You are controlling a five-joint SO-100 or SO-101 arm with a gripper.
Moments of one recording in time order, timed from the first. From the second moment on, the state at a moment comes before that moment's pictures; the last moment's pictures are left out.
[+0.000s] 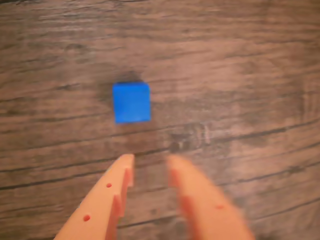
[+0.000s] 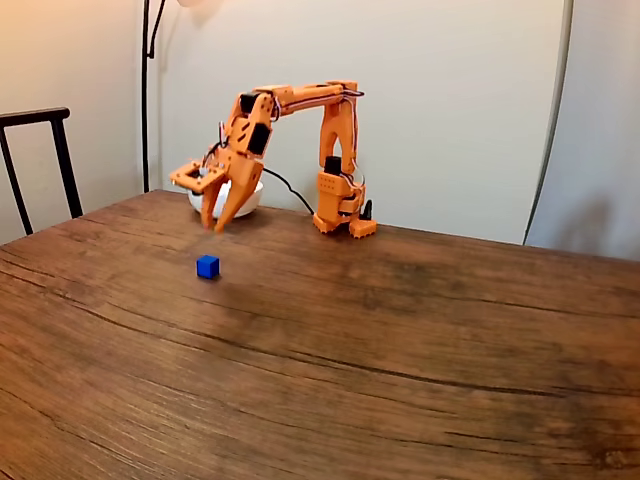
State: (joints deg) arm 32.8 88.6 100.0 53.8 118.2
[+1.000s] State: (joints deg) arm 26.4 78.4 98.8 50.1 118.2
